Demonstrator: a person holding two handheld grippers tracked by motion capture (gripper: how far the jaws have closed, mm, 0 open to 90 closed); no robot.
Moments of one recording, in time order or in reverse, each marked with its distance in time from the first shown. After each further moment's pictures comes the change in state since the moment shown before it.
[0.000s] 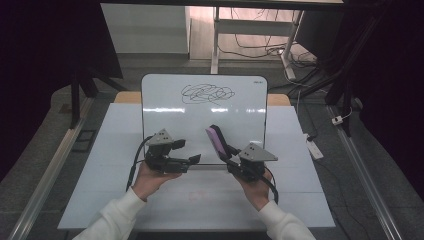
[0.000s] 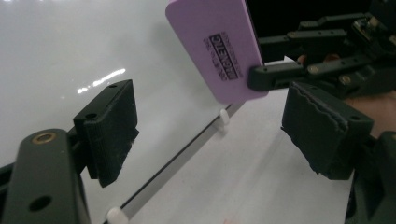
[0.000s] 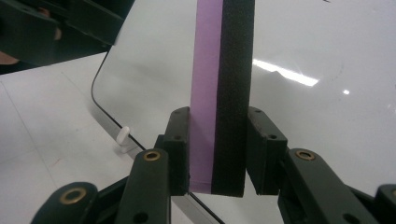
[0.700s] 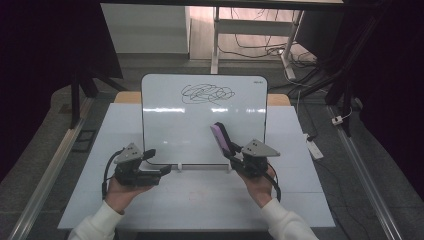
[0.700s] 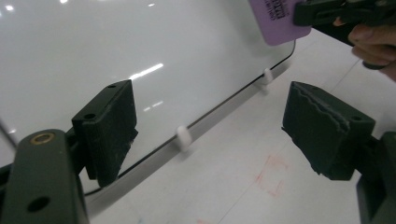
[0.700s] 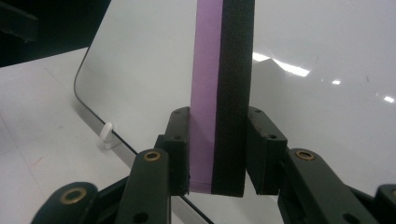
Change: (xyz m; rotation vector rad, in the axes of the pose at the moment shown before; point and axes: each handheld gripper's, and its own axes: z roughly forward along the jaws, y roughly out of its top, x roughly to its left) left arm 0.019 -0.049 -0.057 0.005 0.136 0.006; right arm -0.012 0.003 0.000 0.038 -0.035 0.018
